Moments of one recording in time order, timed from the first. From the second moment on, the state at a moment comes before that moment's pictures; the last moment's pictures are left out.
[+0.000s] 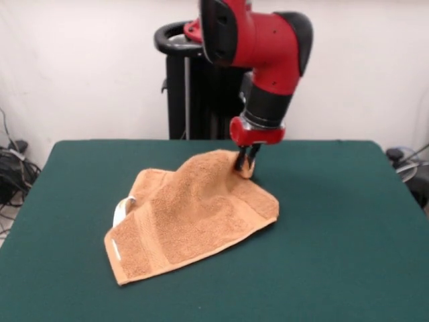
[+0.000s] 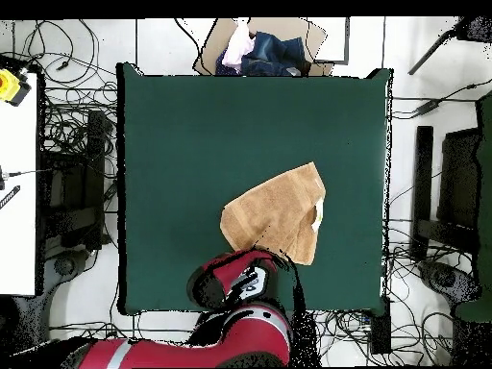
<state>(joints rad) 0.00 -0.46 -0.15 1.91 -0.56 0.12 1.76</state>
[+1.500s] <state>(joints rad) -0.09 -0.47 -0.20 1.91 -0.63 0.13 1.76</state>
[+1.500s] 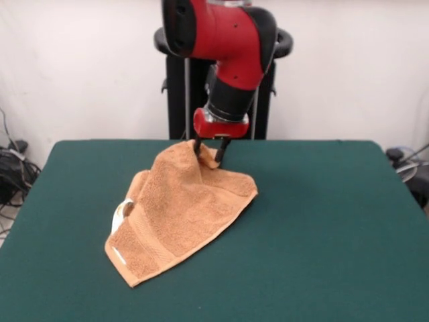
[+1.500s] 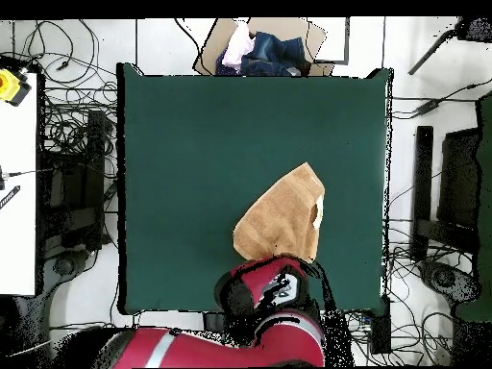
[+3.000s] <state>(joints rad) -0.23 -0.66 -0.02 1.94 -0.52 0.13 1.76</state>
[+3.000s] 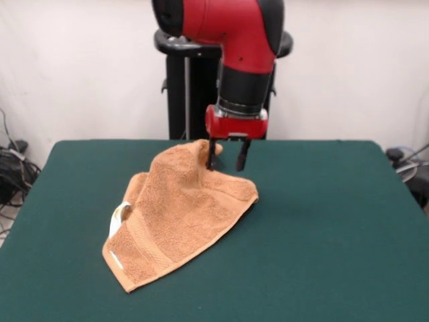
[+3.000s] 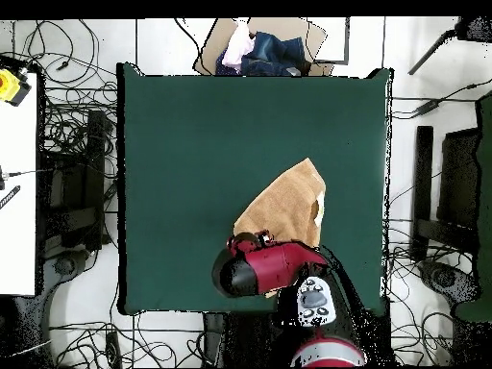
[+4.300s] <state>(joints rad) -0.04 -0.41 -0.14 1.87 -0.48 0.15 1.76</state>
